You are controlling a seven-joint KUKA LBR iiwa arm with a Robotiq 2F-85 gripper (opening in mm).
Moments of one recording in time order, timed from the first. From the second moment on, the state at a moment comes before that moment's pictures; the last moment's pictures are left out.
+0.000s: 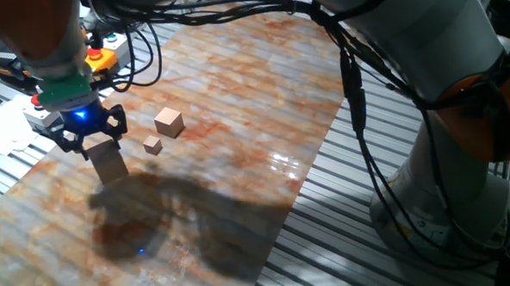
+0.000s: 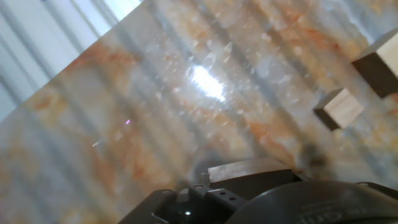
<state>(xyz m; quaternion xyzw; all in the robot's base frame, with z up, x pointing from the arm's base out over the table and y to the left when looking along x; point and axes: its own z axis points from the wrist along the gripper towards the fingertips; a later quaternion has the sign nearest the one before) 0.639 0.236 0.112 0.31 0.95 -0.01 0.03</state>
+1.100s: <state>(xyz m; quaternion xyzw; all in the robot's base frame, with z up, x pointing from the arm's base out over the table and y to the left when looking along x) 0.640 0.241 0.089 0.33 0.94 -0.03 0.04</state>
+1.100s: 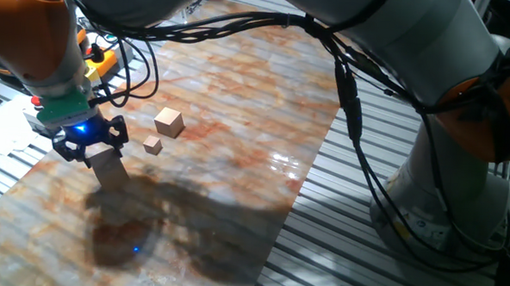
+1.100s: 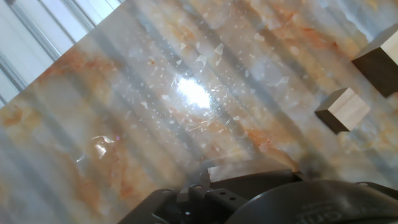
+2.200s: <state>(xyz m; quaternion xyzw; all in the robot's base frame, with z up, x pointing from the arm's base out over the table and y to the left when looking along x) 0.646 0.239 0.101 0.34 0.94 -0.01 0.02</state>
